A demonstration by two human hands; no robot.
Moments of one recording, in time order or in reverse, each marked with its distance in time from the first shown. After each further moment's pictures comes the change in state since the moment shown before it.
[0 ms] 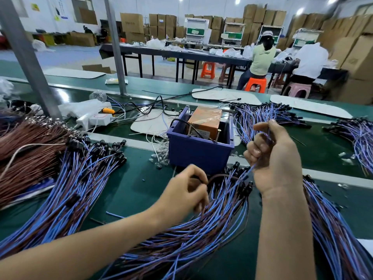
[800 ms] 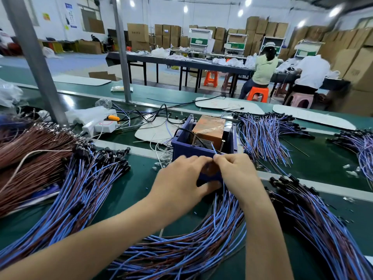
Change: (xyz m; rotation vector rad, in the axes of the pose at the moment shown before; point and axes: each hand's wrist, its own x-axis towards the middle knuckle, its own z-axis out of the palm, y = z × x) left_hand 0.014 0.041 -0.021 0.897 0.223 0.277; right_hand 0.004 0.043 0.015 -1.051 -0.157 -0.060
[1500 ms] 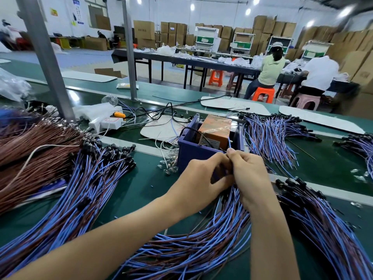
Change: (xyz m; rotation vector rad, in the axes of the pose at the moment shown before) left_hand 0.008 0.005 0.014 -0.456 0.030 0.105; right_hand 0.001 0.000 0.007 0.404 0.058 0.037
